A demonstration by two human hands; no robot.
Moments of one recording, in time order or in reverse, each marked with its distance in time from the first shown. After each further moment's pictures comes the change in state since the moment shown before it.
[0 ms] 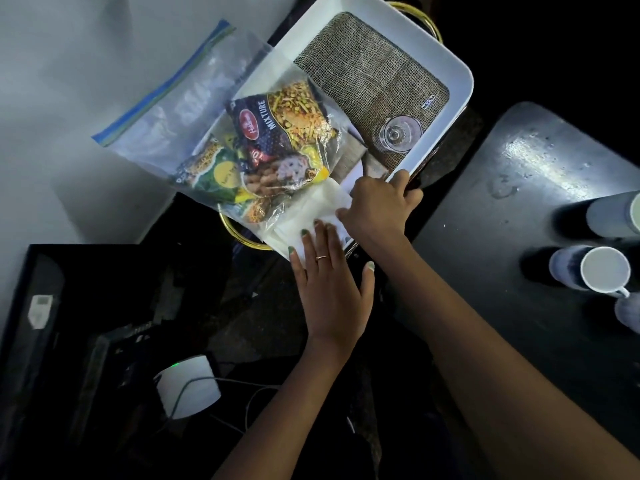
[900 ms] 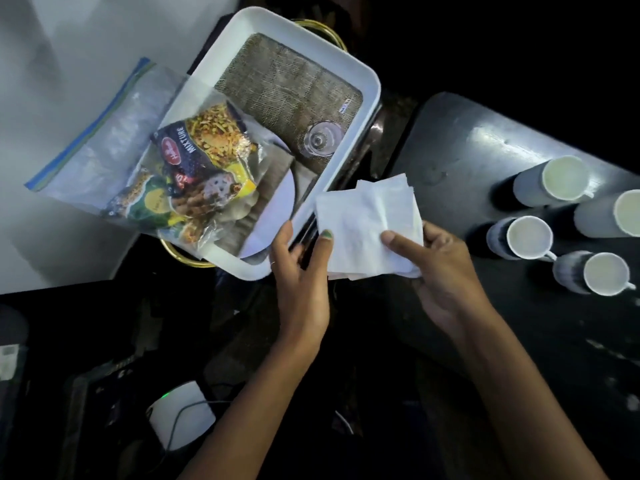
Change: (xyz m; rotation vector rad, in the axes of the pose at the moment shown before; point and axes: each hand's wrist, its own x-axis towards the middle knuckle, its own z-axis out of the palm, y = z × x) left_hand -0.008 0.066 -0.047 -1.251 -0.079 -0.303; right_hand -0.083 0.142 -0.042 1.678 -0.084 0.272
